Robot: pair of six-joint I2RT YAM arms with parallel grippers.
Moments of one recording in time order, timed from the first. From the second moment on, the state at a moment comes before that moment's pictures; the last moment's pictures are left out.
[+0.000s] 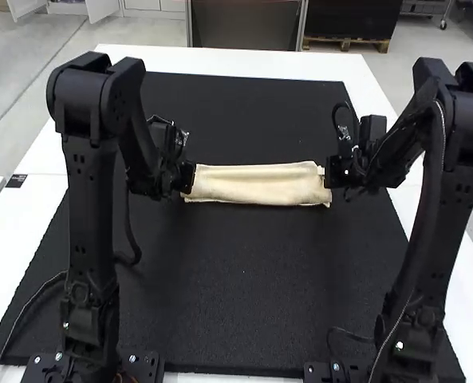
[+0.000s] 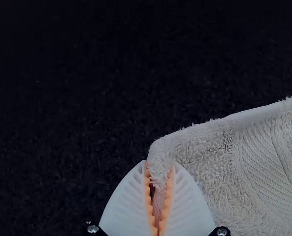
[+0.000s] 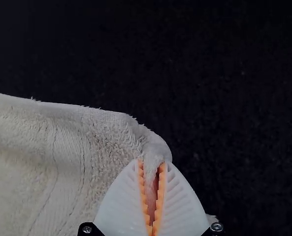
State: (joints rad) left arm -0.12 2.04 0.78 0.69 0.08 0.14; right arm -0.05 1.94 0.84 0.38 -0.44 -0.15
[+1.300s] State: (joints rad) left arm -0.01 1.81 0.78 0.60 -0.02 0.17; right arm -0.23 1.79 0.86 0.05 -0.66 -0.14
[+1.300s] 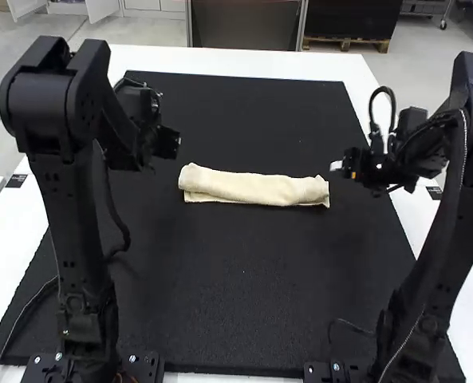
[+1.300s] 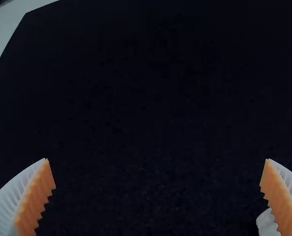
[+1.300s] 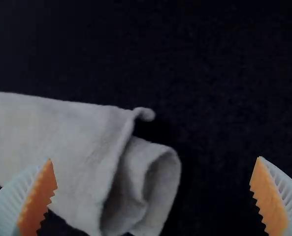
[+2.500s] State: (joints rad) left arm 0.11 1.65 0.82 0.49 -0.03 0.19; right arm -0.11 2.02 0.96 0.09 -0.69 -0.11
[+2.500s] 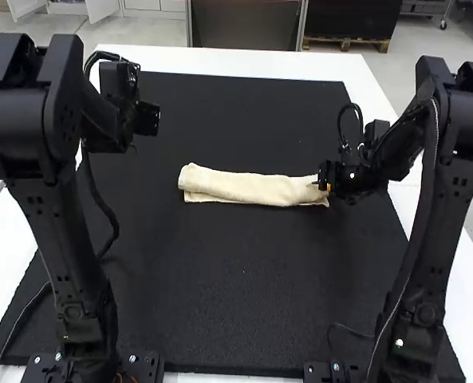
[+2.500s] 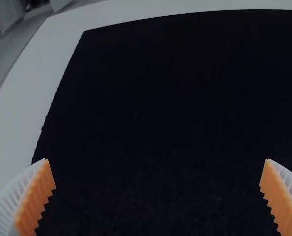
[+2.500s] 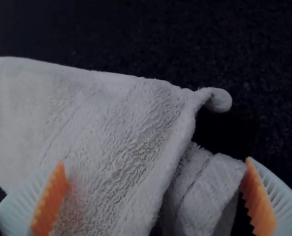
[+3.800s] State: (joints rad) left arm 0.10 1.60 0.80 0.45 -0.03 0.19; right arm 0.05 1.84 0.97 0.12 -0.54 -0.09
